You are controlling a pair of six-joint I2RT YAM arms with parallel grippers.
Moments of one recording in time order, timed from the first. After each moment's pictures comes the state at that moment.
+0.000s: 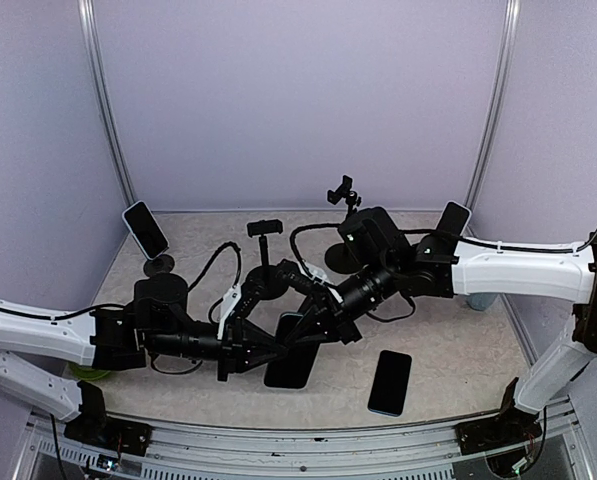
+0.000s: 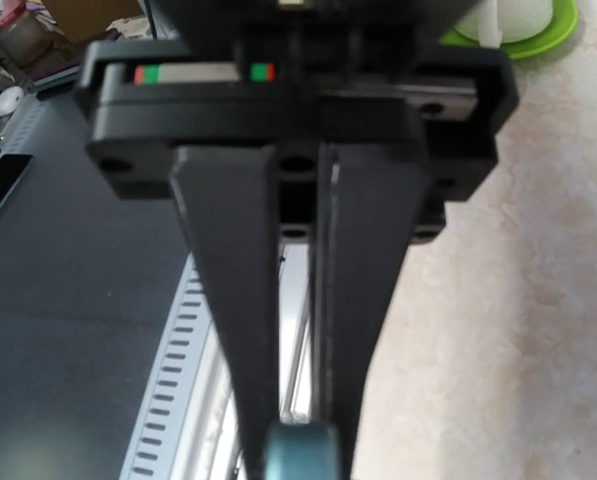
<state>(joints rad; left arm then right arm) -1.11 1.16 0.57 0.31 0.34 -0.23 1.02 1.56 1.21 -0.32 -0.79 -0.22</state>
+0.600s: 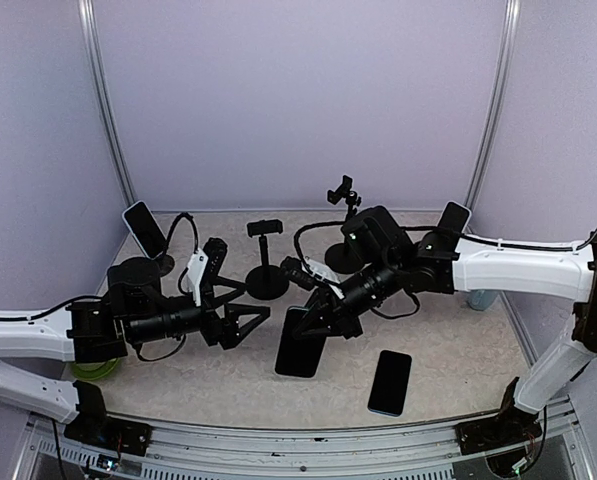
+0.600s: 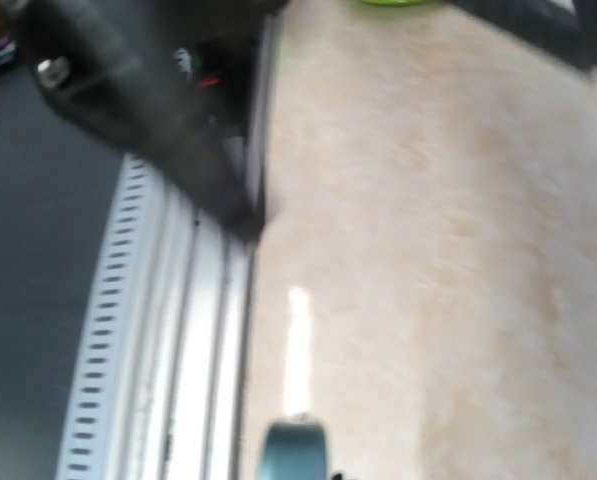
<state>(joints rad) -1.04 1.01 0.58 0.24 0.04 -0.23 0.99 1.56 1.21 -0.37 -0.68 -0.20</state>
